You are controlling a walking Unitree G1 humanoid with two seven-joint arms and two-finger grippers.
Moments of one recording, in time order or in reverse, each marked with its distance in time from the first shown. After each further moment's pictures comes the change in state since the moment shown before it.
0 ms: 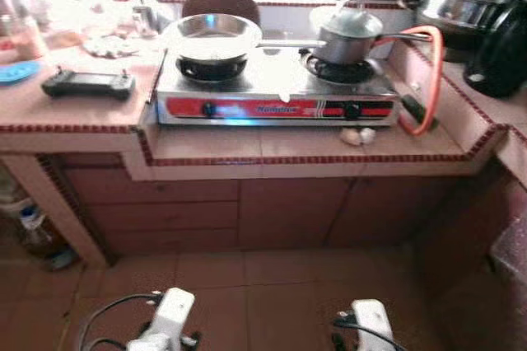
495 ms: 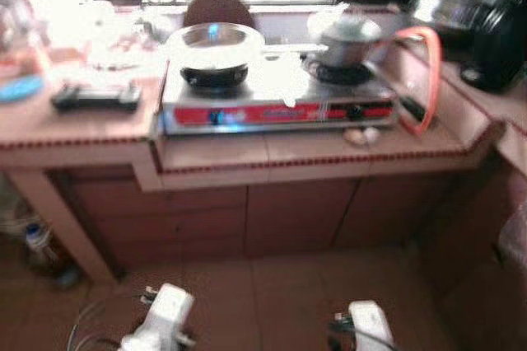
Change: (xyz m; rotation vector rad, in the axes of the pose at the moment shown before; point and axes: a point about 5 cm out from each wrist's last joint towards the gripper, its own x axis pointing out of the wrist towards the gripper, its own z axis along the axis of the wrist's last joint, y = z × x) left arm 0.001 -0.010 0.003 0.016 -0.007 -0.033; right arm -0.005 -0.009 -0.016 -0.006 0.050 -0.023
